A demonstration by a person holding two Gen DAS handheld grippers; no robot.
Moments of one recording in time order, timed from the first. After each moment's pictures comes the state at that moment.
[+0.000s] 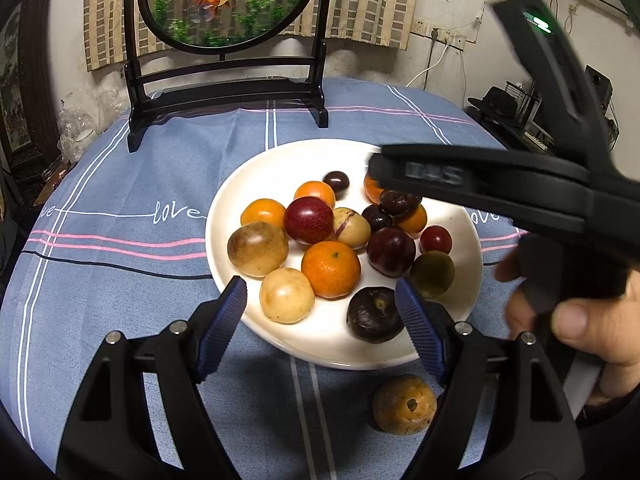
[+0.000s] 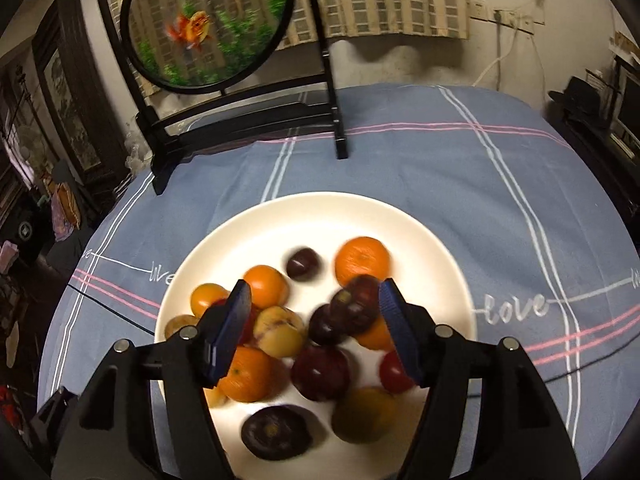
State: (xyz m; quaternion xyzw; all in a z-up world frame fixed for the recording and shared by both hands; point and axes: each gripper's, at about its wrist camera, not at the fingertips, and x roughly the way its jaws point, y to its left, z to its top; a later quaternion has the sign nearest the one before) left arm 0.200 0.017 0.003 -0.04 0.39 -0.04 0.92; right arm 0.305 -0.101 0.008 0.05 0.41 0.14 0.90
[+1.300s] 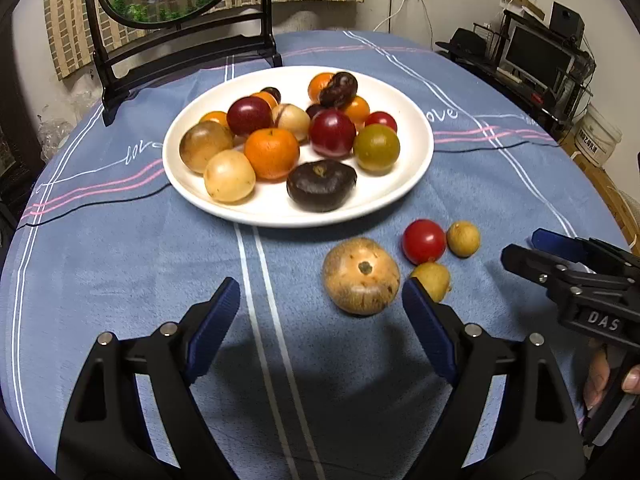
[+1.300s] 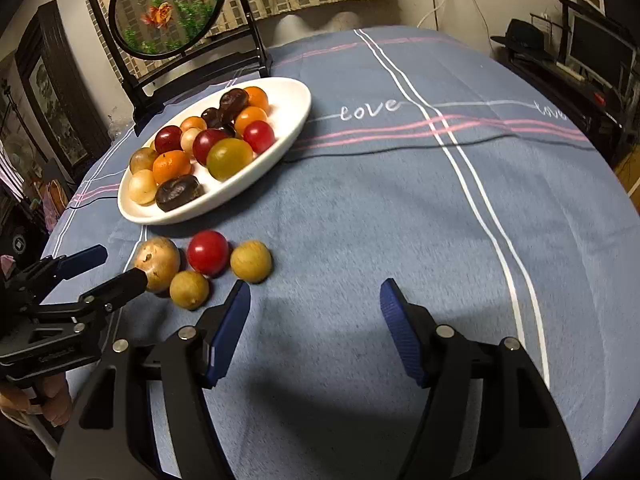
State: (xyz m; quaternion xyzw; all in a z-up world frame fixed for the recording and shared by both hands) left arm 0.137 -0.021 -0.034 0.03 0.45 -0.08 0.89; right arm 0.147 -0.213 -0.050 0.08 0.45 0.11 0.88
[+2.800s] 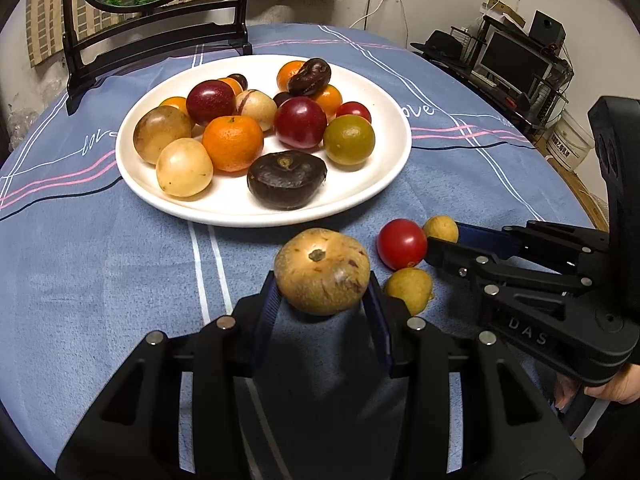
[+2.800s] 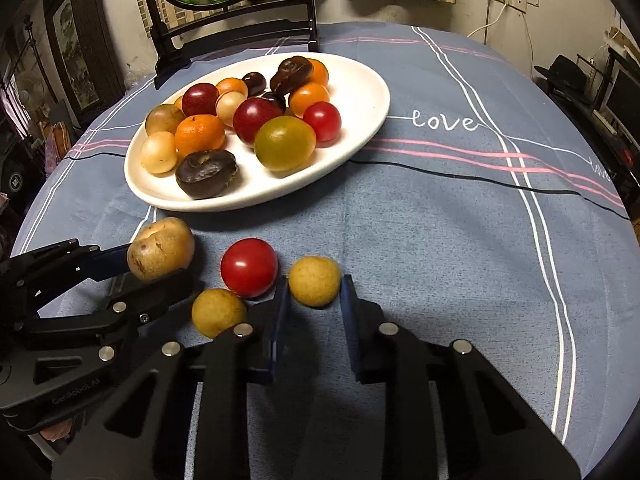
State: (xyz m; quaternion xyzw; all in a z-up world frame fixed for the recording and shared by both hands) left arm 0.150 -0.025 -0.051 -0.01 0.45 -0.14 0.88; right arm 0.178 -0.155 -0.057 -0.01 0.47 0.14 0.87
